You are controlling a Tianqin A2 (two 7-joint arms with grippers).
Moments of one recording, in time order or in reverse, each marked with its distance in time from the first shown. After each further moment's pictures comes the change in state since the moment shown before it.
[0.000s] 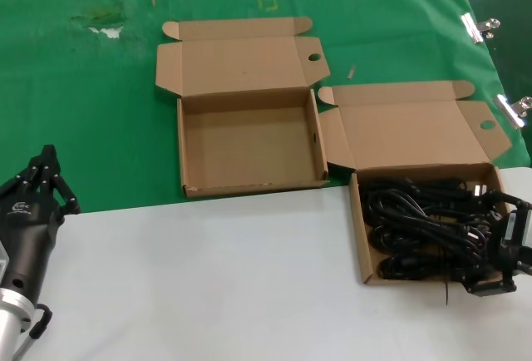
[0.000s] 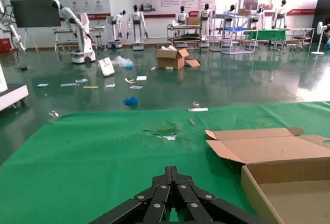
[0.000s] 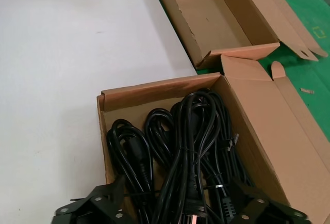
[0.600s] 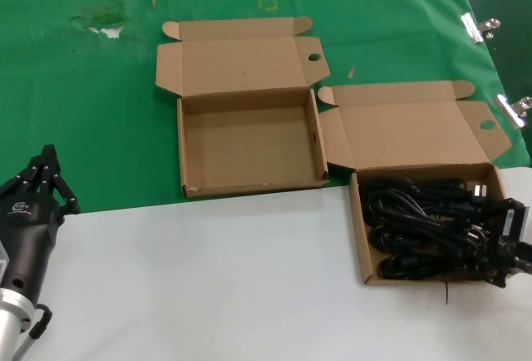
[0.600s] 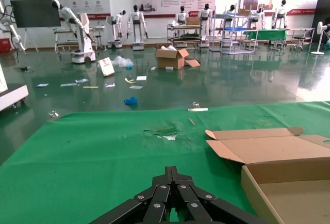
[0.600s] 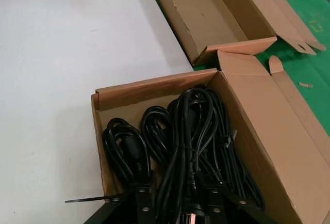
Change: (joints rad) left arm 0.000 0.000 0.000 0.000 0.000 0.000 0.000; right arm 0.005 -0.036 0.029 -0.021 -0.032 -0.027 0.014
